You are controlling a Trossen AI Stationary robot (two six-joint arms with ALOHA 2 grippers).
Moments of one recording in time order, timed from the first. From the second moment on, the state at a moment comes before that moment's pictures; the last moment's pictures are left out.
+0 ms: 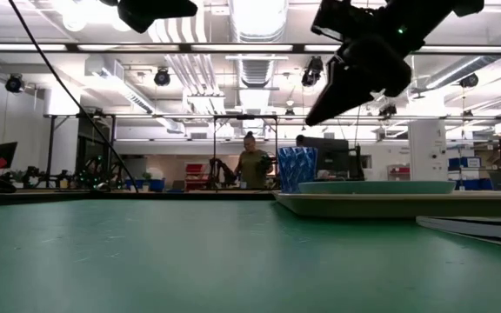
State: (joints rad) left arm -0.40 1.16 0.79 0.02 -0.43 -0.05; right arm 0.25 1.54 0.92 -0.24 0.47 0.06
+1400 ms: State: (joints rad) left arm -0.40 1.16 0.79 0.02 -0.51 -0.05; right arm 0.25 1.54 0.92 -0.20 0.47 0.01
